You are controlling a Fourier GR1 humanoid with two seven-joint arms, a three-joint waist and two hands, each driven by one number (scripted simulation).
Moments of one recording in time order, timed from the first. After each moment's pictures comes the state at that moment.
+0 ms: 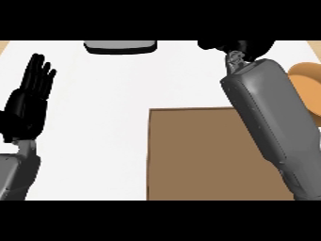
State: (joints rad) left arm -0.27 0.33 -0.02 -1.51 0.27 0.23 0.01; right arm -1.00 -0.17 0.18 -1.21 1.30 -0.12 0.95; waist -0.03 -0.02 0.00
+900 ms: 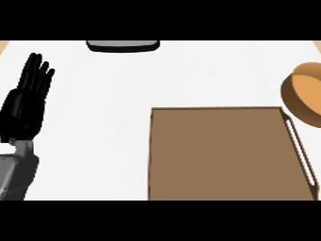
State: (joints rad) left arm -0.26 0.31 0.02 -1.51 0.26 0.18 0.01; right arm -0.57 -0.54 -0.20 -1.58 1.08 0.04 0.74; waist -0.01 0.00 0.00
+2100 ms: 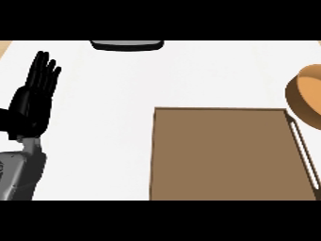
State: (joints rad) left arm -0.29 0.26 0.03 -1.51 0.20 0.16 0.02; right arm -0.59 -0.61 -0.45 -0.90 0.78 -0.07 0.23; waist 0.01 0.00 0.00
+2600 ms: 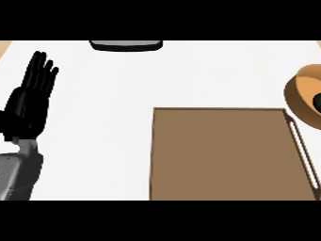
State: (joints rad) left arm -0.28 0.26 0.05 -1.54 0.20 0.15 0.04; right arm -0.65 -0.59 -0.56 -0.87 0.60 -0.16 0.06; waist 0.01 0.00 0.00
